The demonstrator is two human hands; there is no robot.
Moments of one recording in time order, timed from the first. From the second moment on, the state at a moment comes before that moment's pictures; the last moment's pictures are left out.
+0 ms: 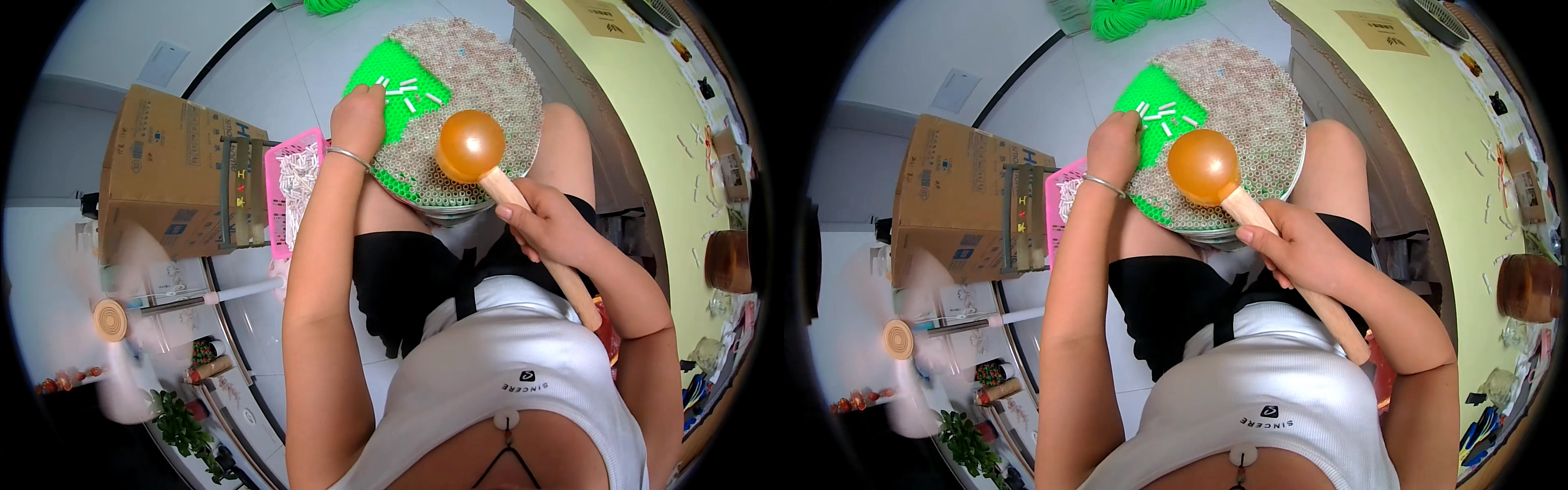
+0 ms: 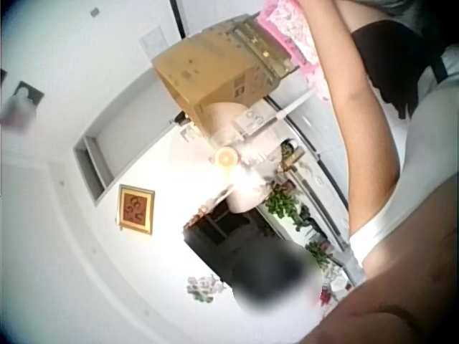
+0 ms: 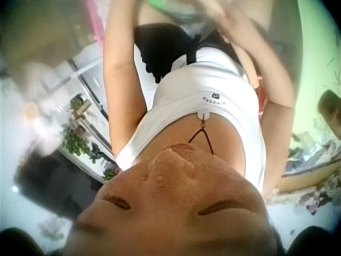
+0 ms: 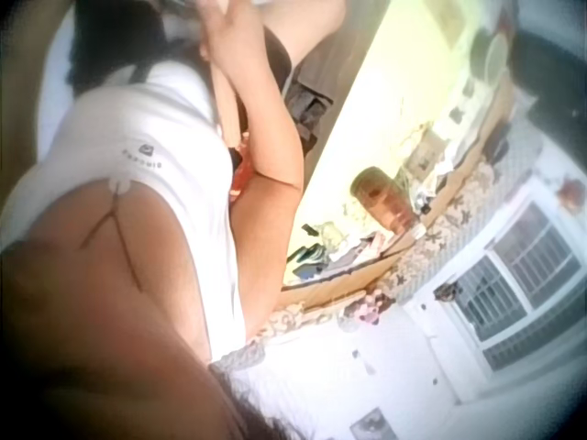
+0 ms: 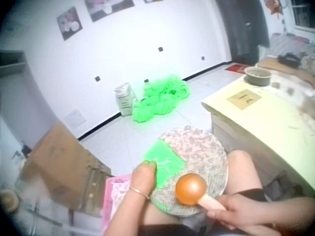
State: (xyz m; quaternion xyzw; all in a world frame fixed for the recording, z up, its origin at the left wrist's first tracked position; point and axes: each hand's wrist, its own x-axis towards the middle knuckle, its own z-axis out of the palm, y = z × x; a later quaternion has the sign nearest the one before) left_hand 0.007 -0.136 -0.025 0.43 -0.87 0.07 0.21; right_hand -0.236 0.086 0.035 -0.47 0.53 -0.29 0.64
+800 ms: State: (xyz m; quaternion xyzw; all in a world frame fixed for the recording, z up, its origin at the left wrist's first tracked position) left_hand 0.018 0.009 -0.005 0.38 -0.89 -0.10 0.24; right_hand -0.237 0.085 0.036 -0.50 0.53 -0.27 0.63
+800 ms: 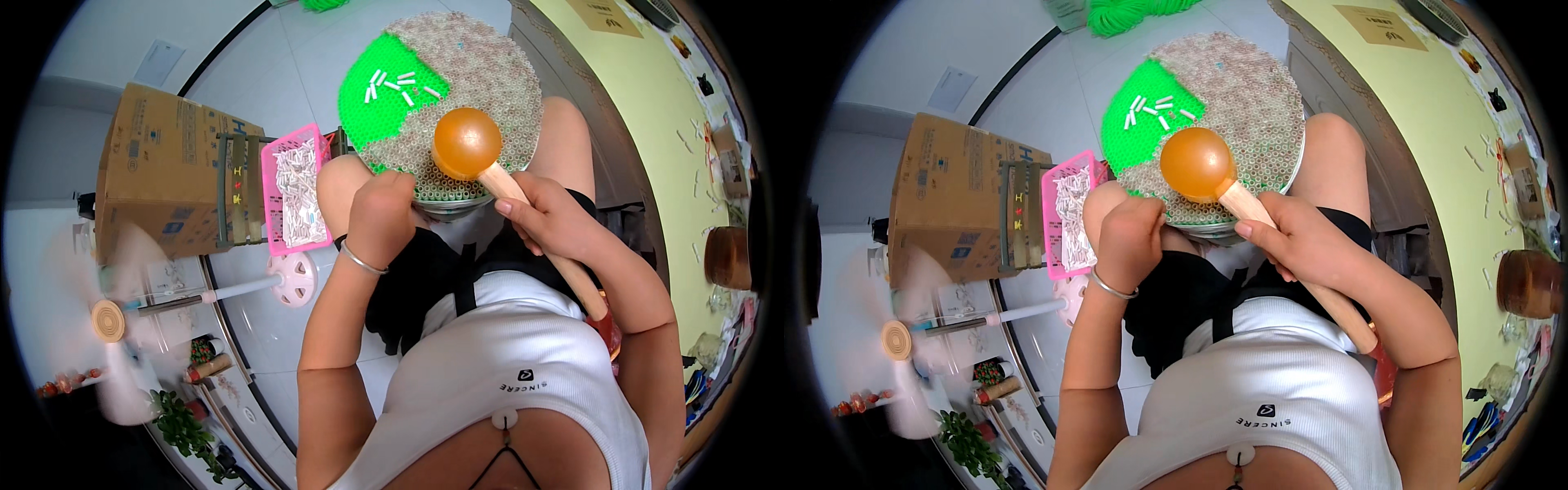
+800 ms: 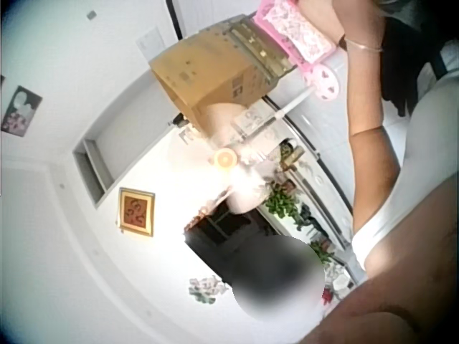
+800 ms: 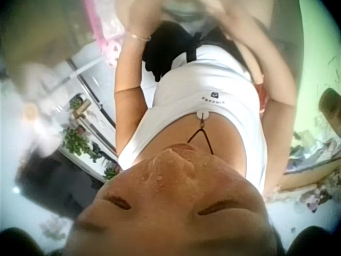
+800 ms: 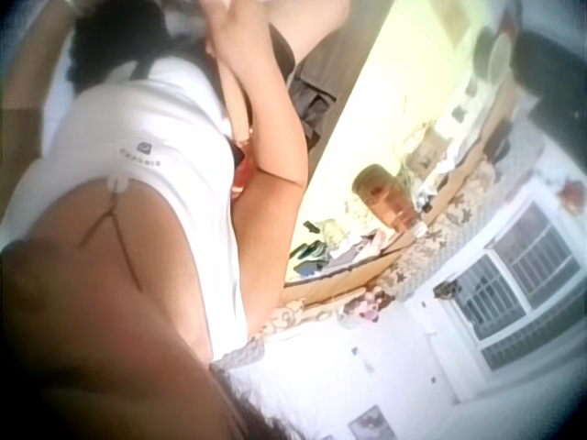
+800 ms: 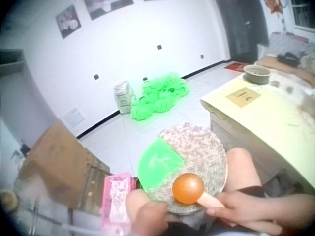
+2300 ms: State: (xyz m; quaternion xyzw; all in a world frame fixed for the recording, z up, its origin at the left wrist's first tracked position) left_hand 0.039 -0.007 -0.014 0.43 -0.76 -0.32 0.36; right_hand -0.228 0.078 0.036 -0.48 0.54 -0.26 0.64
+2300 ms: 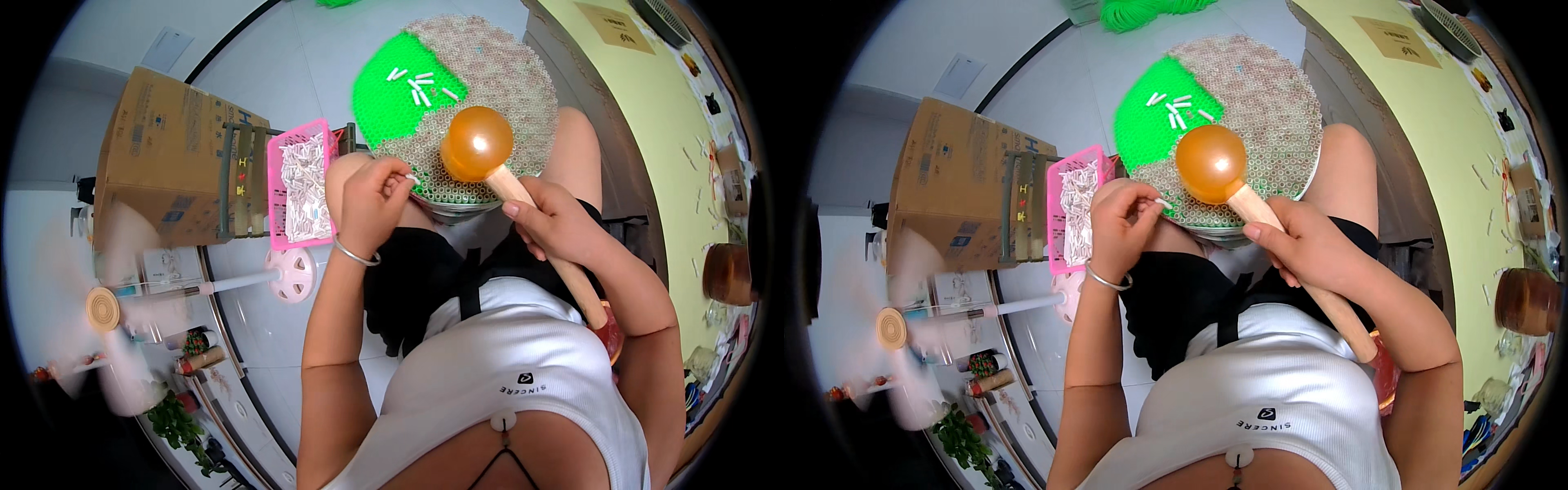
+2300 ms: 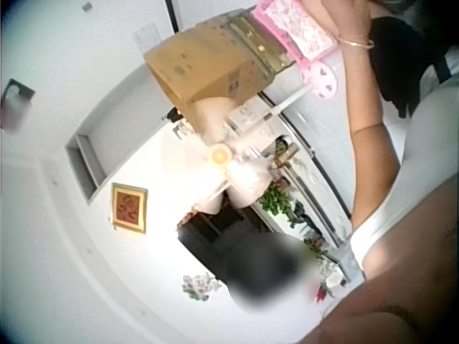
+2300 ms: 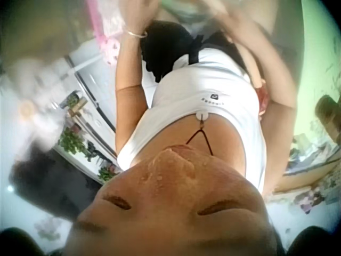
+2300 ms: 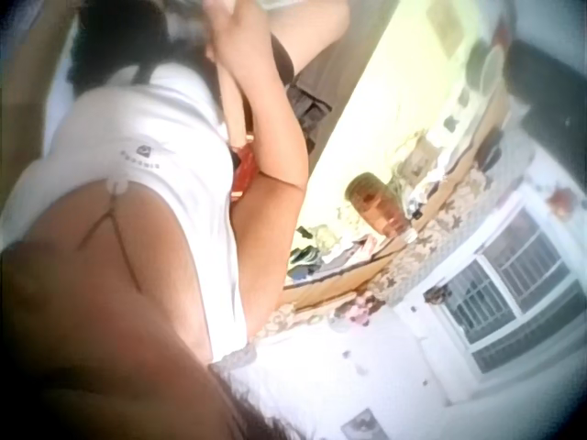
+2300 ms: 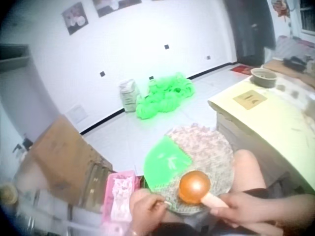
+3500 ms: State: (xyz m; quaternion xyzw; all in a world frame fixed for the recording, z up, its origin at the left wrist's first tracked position) left_hand -0.021 -0.130 -0.018 0.54 -0.80 -0.09 0.23; right_hand -0.237 0.089 0.045 -0.50 0.57 -0.26 0.60
